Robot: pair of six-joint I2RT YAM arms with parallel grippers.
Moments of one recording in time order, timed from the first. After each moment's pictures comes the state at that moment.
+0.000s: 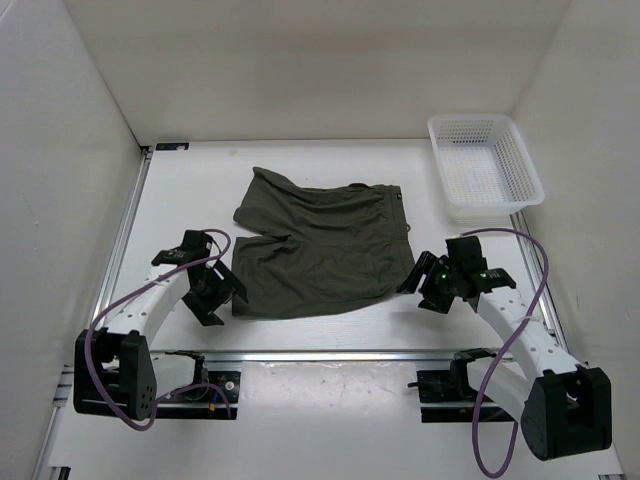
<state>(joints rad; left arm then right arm) -0.12 1.18 0.69 -0.91 0.14 -0.83 0.21 0.97 0.57 -0.65 -0.28 0.67</state>
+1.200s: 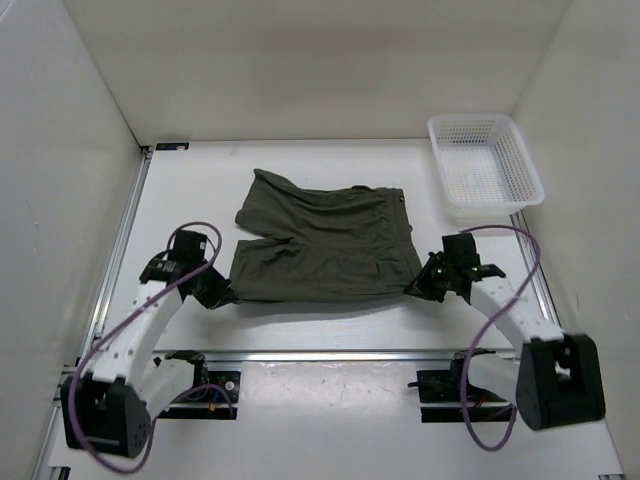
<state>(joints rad) -0.15 1.03 0.71 -0.88 0.11 -0.94 0.19 1.16 0.54 -0.43 -0.26 0.71</state>
